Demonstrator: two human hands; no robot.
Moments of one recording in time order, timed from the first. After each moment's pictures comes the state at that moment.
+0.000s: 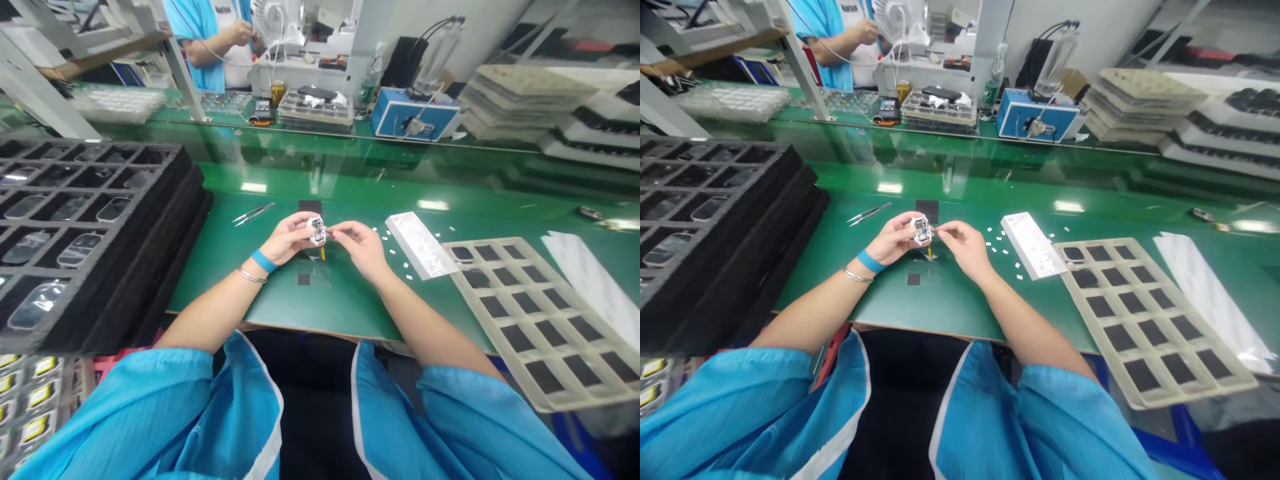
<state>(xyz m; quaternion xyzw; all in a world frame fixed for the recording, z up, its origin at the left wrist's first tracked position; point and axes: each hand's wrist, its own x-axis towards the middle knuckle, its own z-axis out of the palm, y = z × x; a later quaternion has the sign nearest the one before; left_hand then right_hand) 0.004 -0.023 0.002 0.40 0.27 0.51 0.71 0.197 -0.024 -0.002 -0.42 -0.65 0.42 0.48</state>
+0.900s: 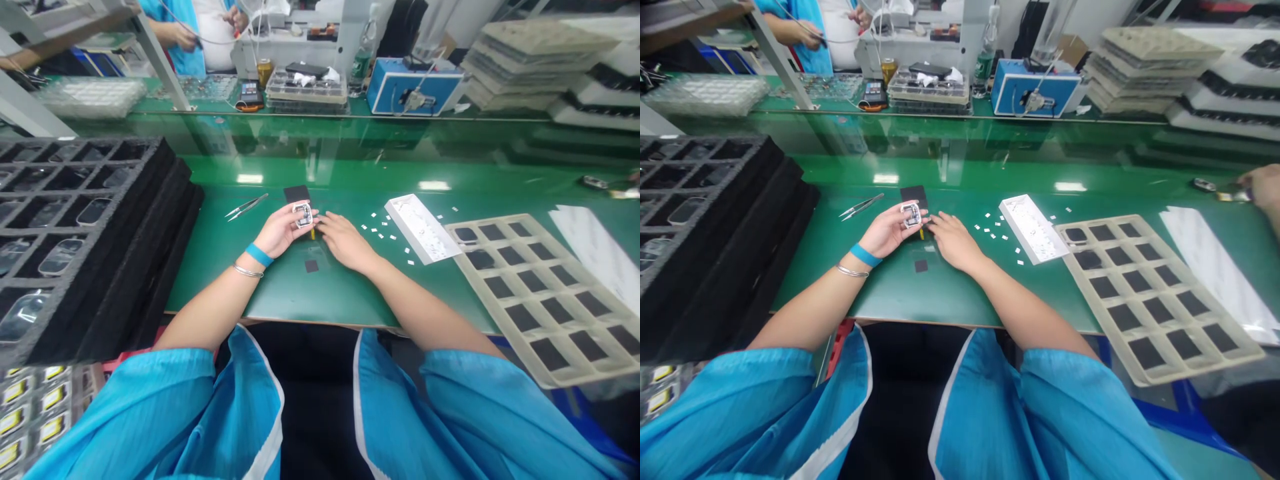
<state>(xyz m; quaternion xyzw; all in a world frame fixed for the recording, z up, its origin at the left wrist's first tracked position) 0.008 -0.018 0.005 0.32 0.37 0.51 0.71 0.194 -0.014 -0.027 -0.44 -0.82 0.26 0.26</state>
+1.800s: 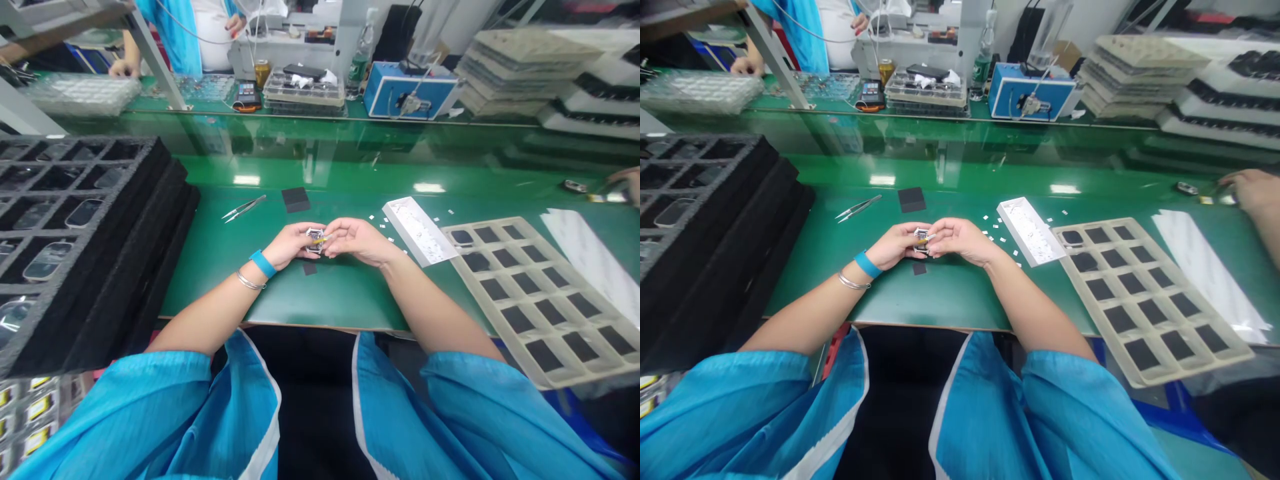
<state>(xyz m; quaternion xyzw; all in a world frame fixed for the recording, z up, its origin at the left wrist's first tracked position) 0.024 -0.033 0.003 0.40 0.43 0.38 0.71 0.211 -0.021 0.010 -0.33 -0.56 0.69 0.31</state>
